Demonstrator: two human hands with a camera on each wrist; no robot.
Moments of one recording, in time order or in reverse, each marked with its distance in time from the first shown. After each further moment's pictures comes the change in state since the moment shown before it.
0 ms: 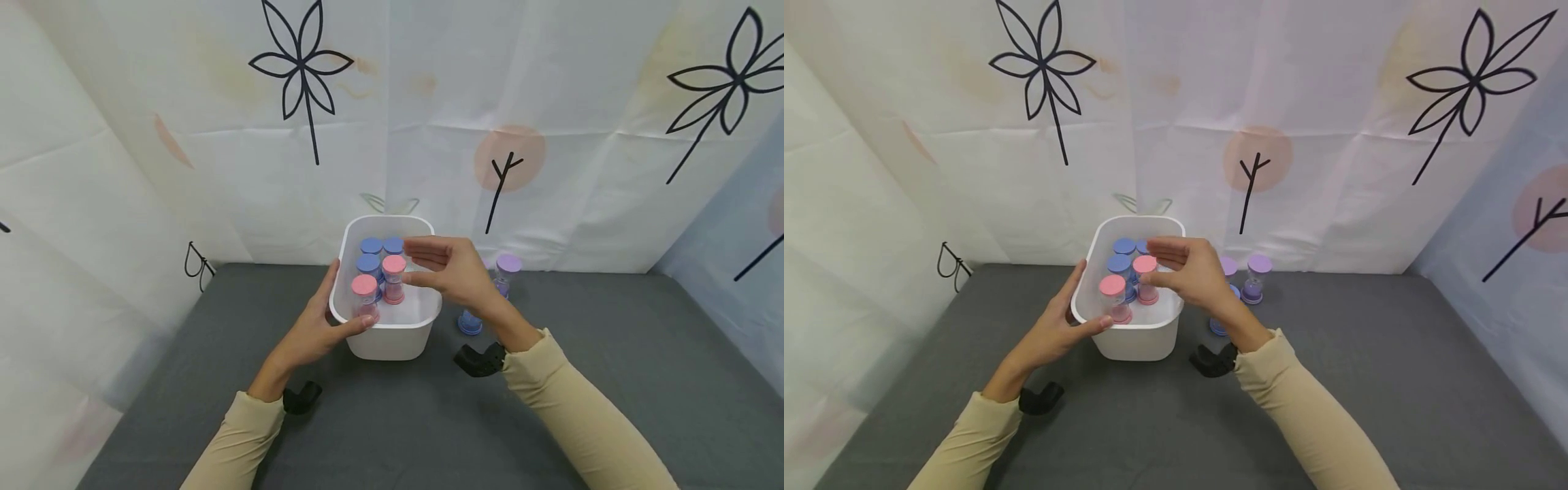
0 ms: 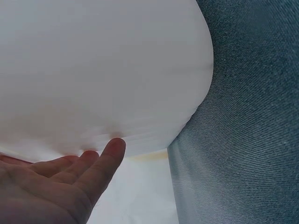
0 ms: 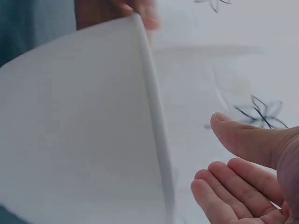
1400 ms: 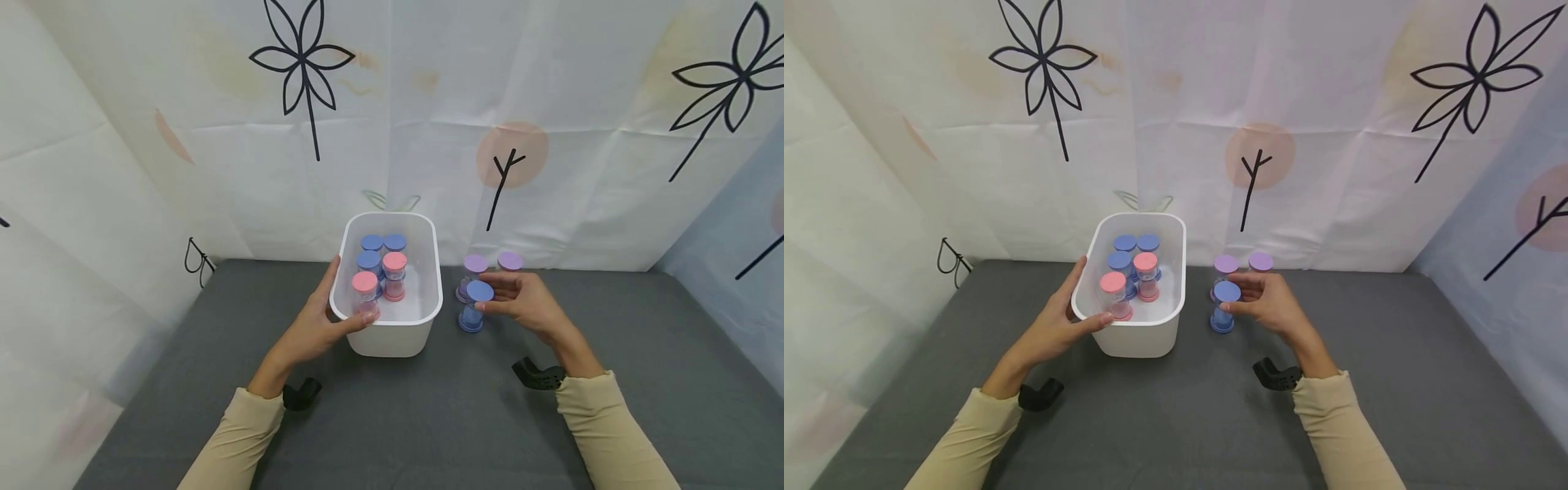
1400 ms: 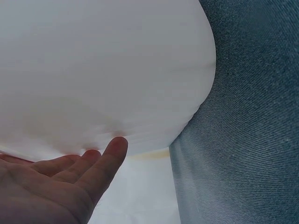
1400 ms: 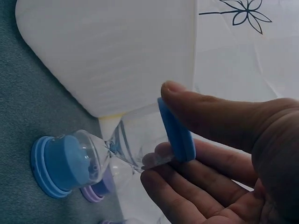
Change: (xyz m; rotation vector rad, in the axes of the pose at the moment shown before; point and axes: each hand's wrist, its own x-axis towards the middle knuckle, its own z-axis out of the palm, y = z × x) left_hand -0.001 0.002 -0.001 0.019 -0.006 0.007; right_hand -0.065 0.064 -0.081 -0.189 0.042 0.262
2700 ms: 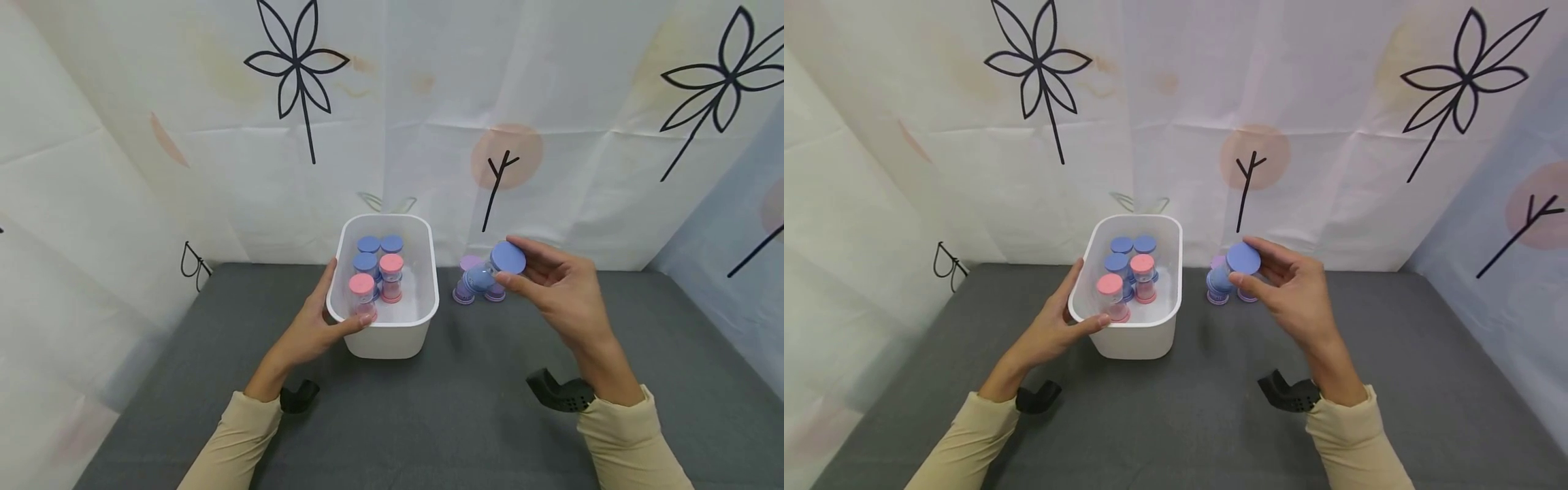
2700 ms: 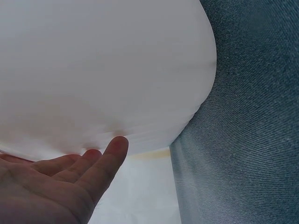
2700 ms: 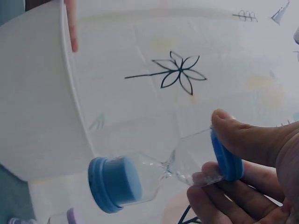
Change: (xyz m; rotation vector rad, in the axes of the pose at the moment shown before) left_hand 0.000 0.001 0.000 0.019 -0.002 0.000; right_hand -0.041 -0.069 -0.006 0.314 0.293 -0.383
